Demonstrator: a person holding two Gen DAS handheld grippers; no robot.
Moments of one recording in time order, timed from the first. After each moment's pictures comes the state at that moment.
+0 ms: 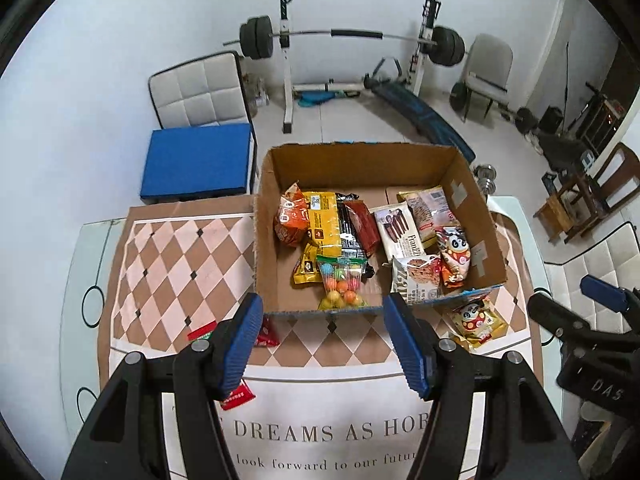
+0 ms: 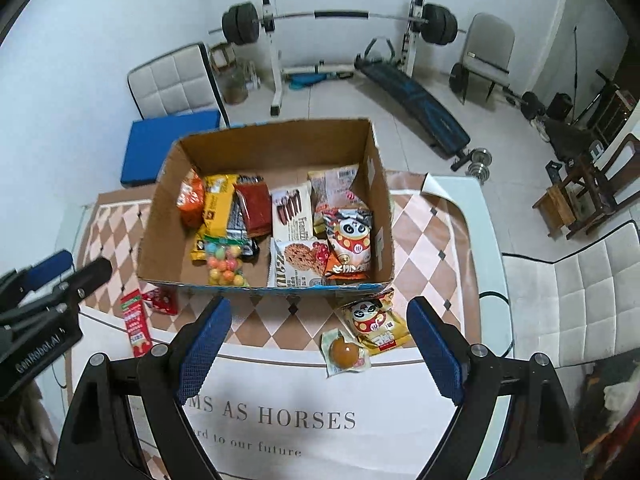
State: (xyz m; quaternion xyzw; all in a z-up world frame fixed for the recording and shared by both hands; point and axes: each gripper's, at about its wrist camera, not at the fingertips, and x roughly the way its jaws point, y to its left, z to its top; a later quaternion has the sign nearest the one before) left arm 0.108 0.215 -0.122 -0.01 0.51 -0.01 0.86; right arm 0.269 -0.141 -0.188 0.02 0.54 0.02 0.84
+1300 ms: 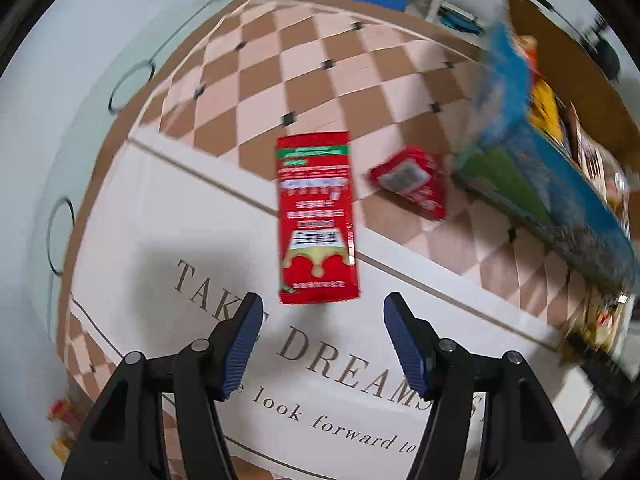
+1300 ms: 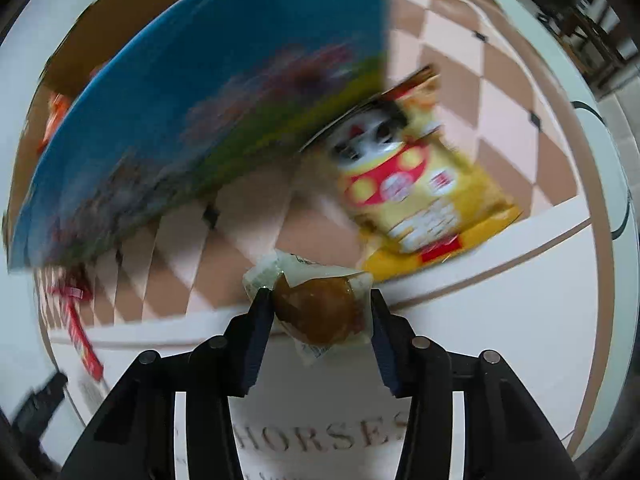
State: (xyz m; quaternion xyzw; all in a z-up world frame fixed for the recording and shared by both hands) left arm 0.055 0.347 -0.319 -0.17 0.64 0.18 0.72; right arm 0.254 -0.164 -0.434 0.17 0.67 -0.04 0.72
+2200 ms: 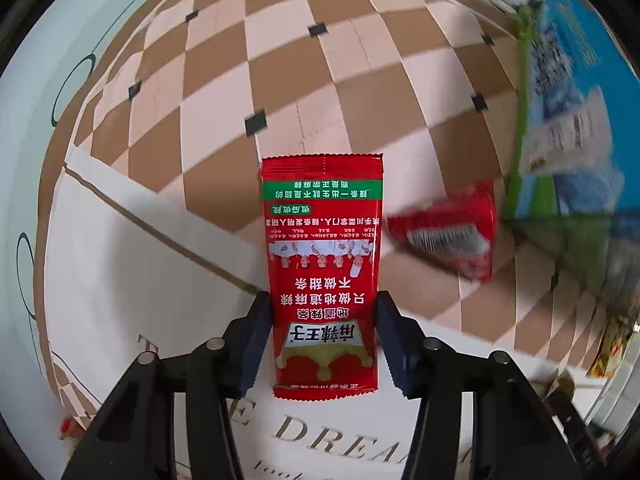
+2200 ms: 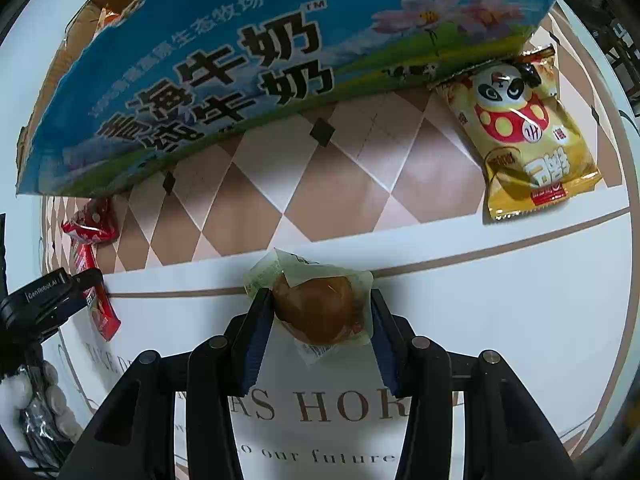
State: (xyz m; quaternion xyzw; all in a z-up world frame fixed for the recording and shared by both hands) left arm 0.124 0.370 -0.386 -0.16 0.69 0.14 0.69; right arm 0.252 -0.079 -0.441 0.15 0.70 0.01 0.70
